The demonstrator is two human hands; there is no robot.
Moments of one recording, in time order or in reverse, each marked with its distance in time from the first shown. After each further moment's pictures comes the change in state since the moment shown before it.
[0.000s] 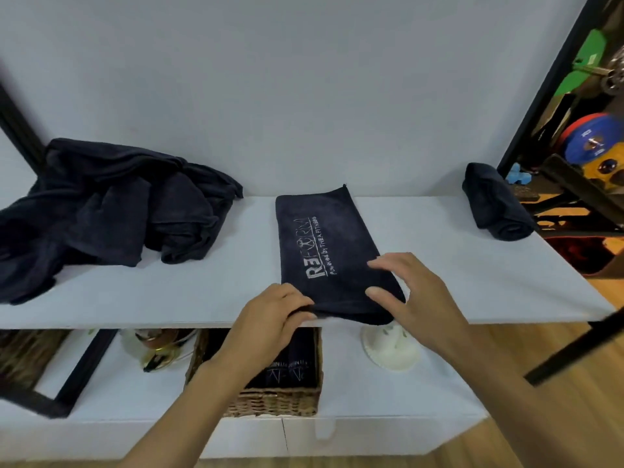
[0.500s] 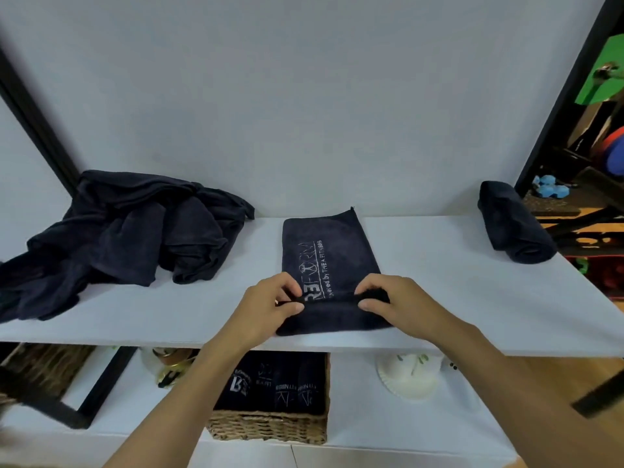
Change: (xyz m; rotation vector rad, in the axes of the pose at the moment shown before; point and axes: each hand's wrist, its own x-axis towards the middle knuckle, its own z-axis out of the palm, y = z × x) left_hand 0.045 -0.014 -0.014 -0.350 -0.087 -0.477; right_hand 0.056 0.023 0.006 0.107 -0.286 -0.054
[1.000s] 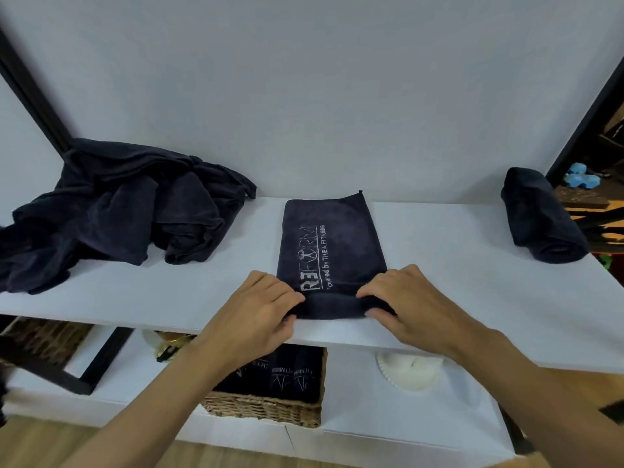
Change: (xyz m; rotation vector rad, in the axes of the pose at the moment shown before) left_hand -0.015 -0.011 0.008 0.738 0.149 0.663; right_hand -0.004 0.011 -0.005 -0.455 -0.023 -0.375
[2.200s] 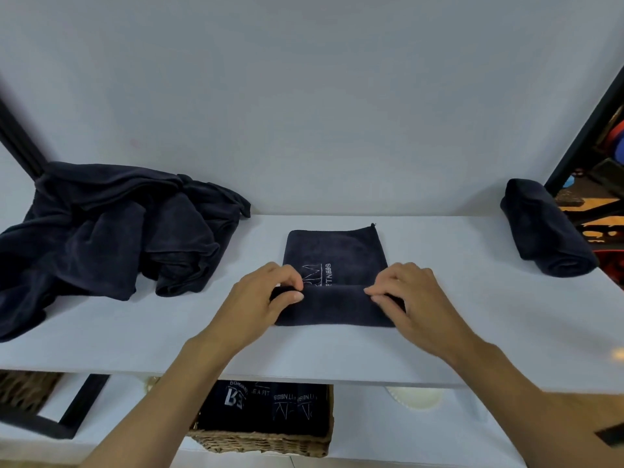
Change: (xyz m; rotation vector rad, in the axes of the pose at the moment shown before) left_hand 0.038 -0.054 0.011 -0.550 -0.051 -0.395; right_hand 0.028 0.011 0.010 0.165 0.285 0.208
